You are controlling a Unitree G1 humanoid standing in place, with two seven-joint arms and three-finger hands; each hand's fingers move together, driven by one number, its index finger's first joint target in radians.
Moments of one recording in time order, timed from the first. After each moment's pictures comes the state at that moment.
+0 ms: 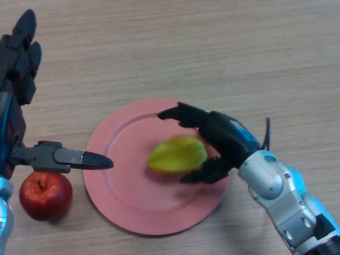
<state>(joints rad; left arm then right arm) -0.03 0.26 0.18 -0.64 -0.07 0.33 -0.08 -0.40 -0.19 0.36 0.24 -0.51 -0.07 0.14</state>
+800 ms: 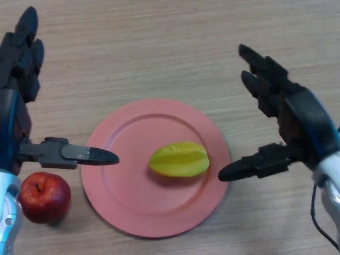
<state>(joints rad) -0.05 0.26 0.13 -0.60 -0.06 0.31 -0.05 -0.13 -0.20 0.04 -0.51 0.06 0.43 0.22</state>
